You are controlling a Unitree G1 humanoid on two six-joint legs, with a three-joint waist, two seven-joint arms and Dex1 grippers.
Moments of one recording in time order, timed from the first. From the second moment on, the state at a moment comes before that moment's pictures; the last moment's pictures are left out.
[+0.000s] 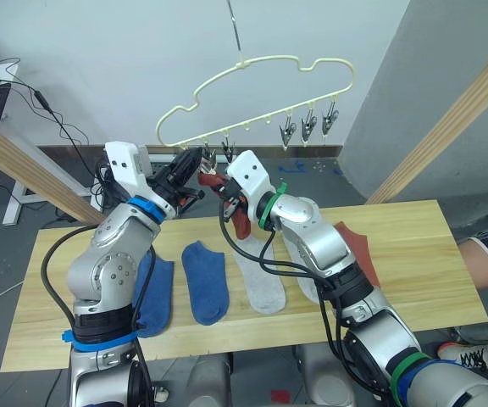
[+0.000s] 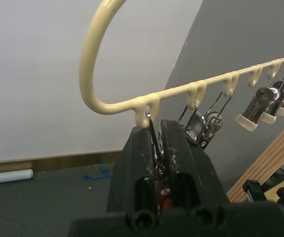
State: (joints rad) left arm -0.43 0.32 0.27 -0.25 -0.73 0.60 -0.31; right arm -0.77 0.04 0.31 0.19 -0.01 0.41 0.47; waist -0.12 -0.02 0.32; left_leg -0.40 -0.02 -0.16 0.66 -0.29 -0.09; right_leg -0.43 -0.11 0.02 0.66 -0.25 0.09
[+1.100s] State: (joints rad) left arm -0.20 0.31 0.11 -0.36 -0.32 0.25 -0.29; right arm -0.63 -0.26 0.32 -0.10 0.02 0.38 0.69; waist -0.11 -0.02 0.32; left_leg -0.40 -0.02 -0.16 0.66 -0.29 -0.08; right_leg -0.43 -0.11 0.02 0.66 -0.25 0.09
